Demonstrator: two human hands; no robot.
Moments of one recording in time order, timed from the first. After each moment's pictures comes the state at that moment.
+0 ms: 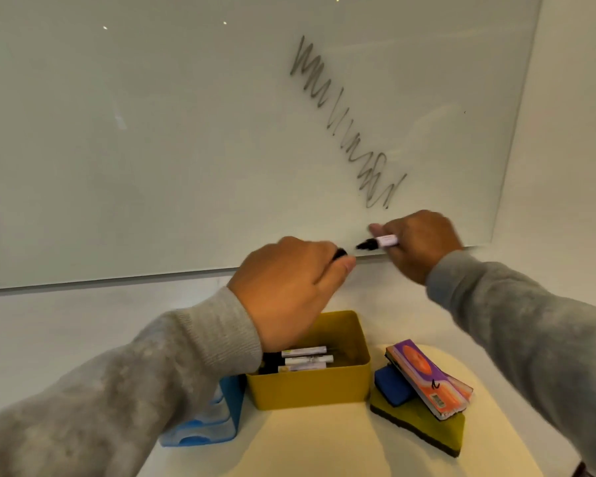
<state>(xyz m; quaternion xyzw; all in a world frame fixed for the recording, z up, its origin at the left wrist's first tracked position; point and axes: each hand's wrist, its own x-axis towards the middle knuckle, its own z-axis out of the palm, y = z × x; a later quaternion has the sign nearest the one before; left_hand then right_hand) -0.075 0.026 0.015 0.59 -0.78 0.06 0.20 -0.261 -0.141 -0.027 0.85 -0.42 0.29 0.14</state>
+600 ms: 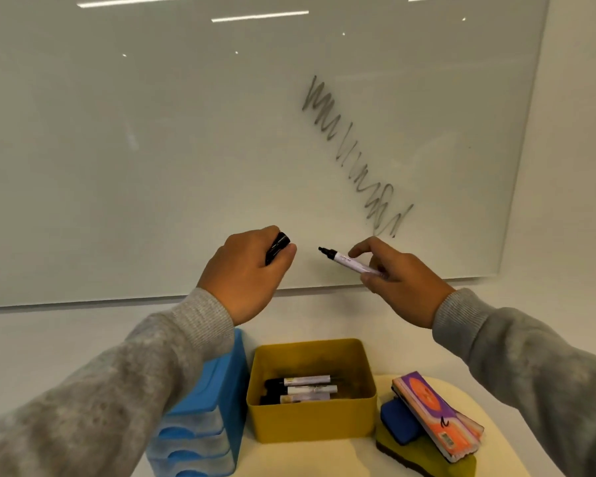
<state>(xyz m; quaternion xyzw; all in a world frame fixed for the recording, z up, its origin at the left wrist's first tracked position) -0.010 -0.014 0.016 0.62 -0.68 0.08 0.37 -0.239 -0.126 -0.027 0.86 -0.34 0.34 -0.17</state>
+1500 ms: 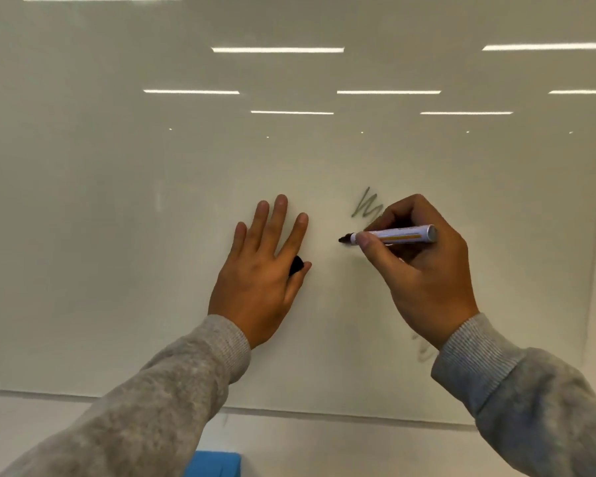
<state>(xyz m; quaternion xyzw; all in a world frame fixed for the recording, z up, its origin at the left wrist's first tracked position) 0.057 -0.106 0.081 0.59 -0.60 0.46 0.30 -0.163 -0.123 0.115 0.71 -0.14 0.67 -0.13</state>
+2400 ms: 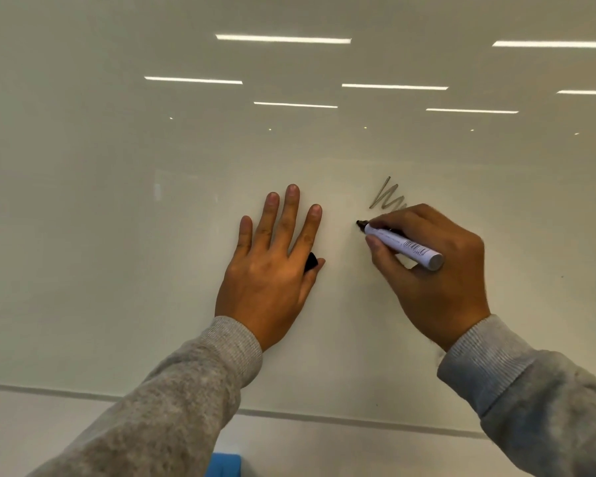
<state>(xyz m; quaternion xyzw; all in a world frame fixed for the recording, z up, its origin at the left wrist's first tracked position) 0.056 -0.116 0.074 0.59 -0.57 0.49 0.29 -0.152 -0.154 0.106 0.75 -0.14 0.64 0.13</state>
